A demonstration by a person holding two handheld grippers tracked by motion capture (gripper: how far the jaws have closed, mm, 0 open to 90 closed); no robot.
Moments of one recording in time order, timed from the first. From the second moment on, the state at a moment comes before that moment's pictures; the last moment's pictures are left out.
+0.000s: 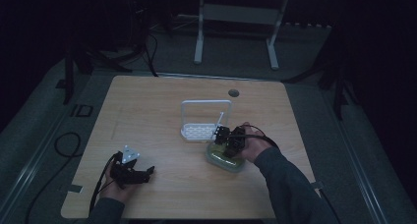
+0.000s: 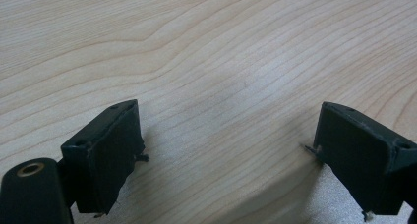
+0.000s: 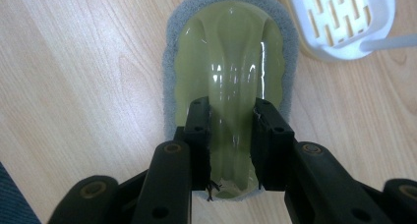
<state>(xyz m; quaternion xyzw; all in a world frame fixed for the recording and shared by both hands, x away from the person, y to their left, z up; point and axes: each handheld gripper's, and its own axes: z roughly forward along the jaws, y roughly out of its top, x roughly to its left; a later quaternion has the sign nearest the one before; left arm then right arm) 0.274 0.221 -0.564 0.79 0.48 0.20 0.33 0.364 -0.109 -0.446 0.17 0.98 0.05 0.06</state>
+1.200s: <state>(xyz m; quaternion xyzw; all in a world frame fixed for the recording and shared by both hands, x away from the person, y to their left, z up) 0.274 0.221 -0.564 0.79 0.48 0.20 0.33 0.373 -0.096 -0.431 0.12 0.98 0.05 0.12</state>
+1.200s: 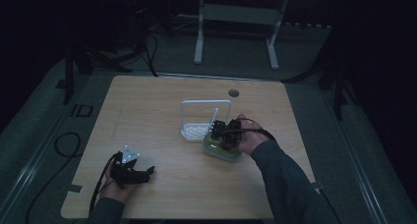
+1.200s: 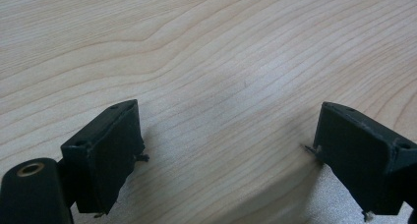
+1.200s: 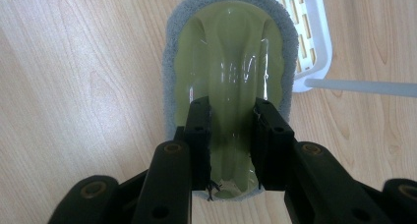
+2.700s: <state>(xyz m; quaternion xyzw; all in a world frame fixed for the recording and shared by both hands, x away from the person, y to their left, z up) 0.274 0.221 -0.564 0.79 0.48 0.20 0.33 0.373 -0.071 -0.429 0.07 0.99 0.05 0.15</state>
